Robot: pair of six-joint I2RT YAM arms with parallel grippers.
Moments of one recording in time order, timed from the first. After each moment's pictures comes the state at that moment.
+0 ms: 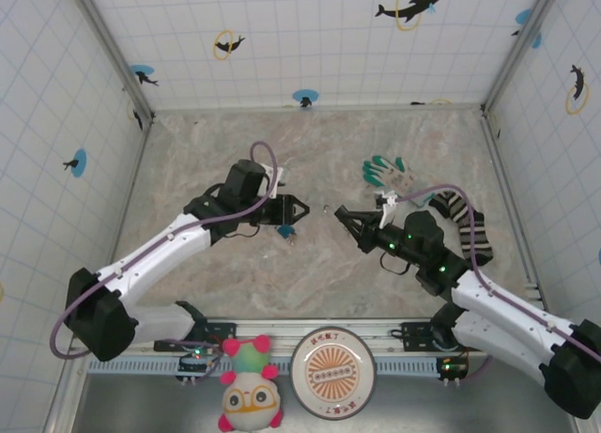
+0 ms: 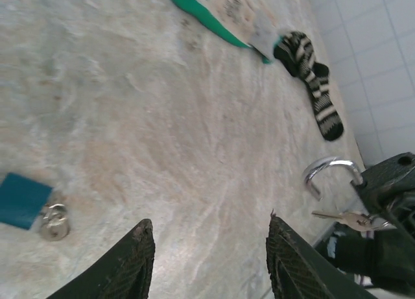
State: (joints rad) left arm -0.67 1.22 0.95 -0.45 0.36 -0.58; right arm 0.73 0.84 0.39 0.27 -0.21 0.56
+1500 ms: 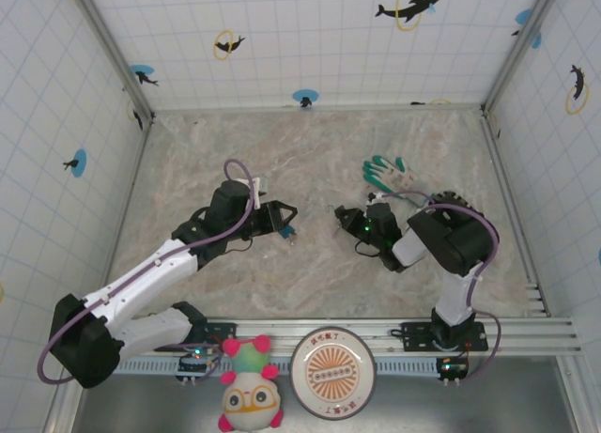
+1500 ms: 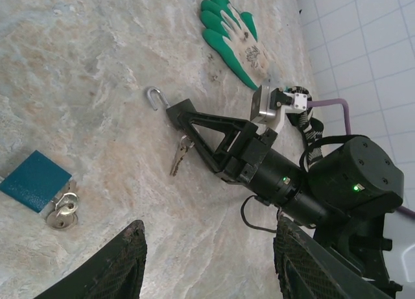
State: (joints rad) left arm -0.66 1.07 0.73 -0.25 0.28 -0.79; right arm 0.60 1.88 0.44 1.00 -0.10 1.07
